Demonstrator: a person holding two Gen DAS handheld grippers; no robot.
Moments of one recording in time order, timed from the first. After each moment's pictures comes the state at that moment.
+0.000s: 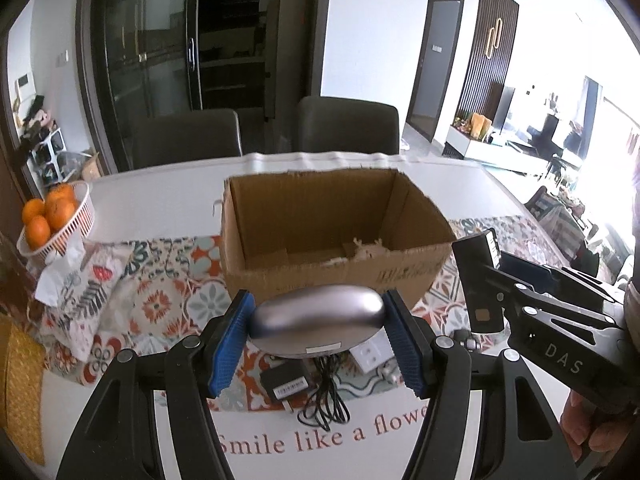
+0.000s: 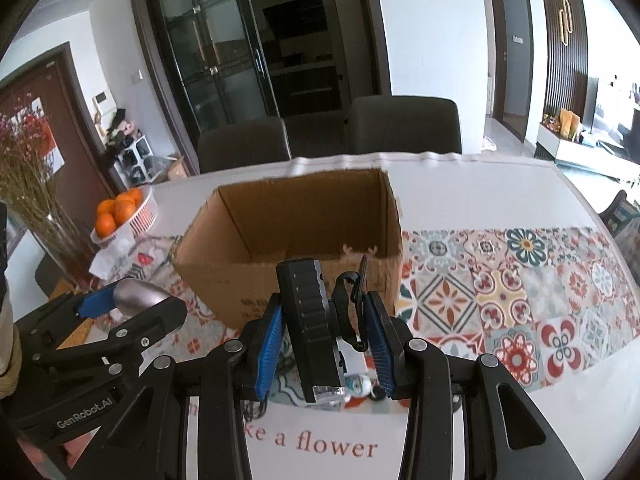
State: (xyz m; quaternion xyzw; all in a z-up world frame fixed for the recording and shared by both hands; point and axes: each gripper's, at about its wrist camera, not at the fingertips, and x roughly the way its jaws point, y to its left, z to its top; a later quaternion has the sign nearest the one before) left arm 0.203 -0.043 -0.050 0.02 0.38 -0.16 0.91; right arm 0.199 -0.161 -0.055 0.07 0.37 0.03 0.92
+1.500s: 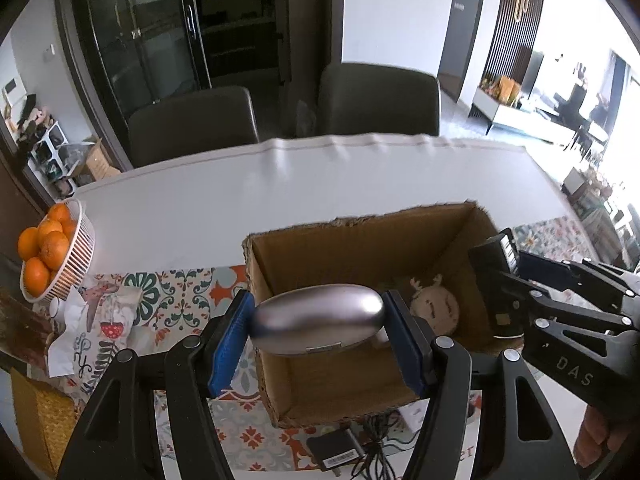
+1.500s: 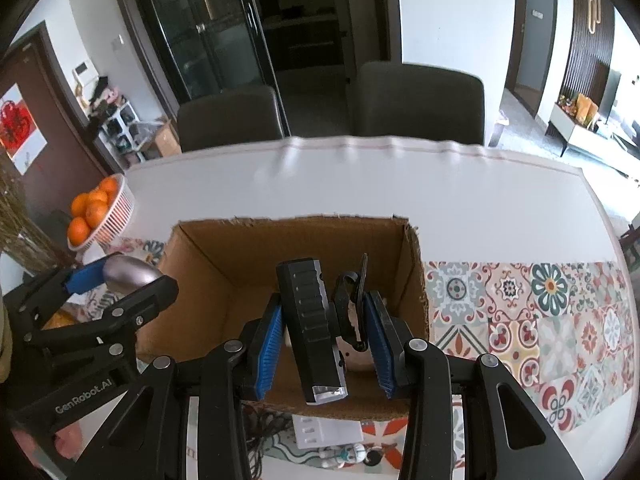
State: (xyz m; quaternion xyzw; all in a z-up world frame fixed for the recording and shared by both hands) left arm 0.346 -0.053 -0.054 0.06 0.47 -0.12 0.87; right arm 0.342 -0.159 -0.054 0.05 0.47 0.04 0.88
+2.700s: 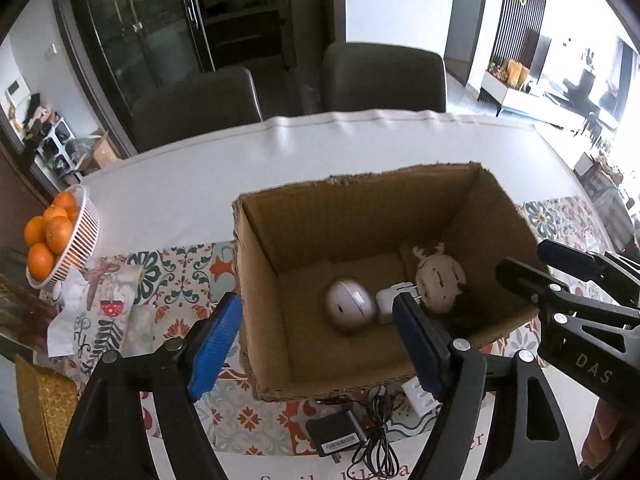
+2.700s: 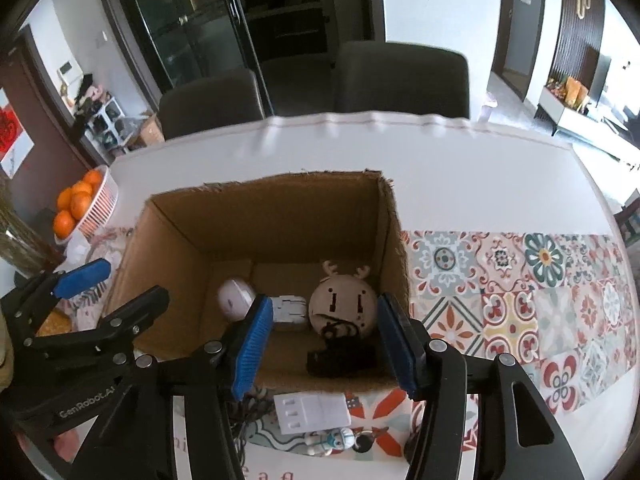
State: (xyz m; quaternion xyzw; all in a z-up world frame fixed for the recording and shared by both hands) left arm 0.324 -0.061 -0.067 0.08 0.48 -0.10 0.87; right arm 0.323 -0.172 -0.073 0.06 0.48 0.01 0.87
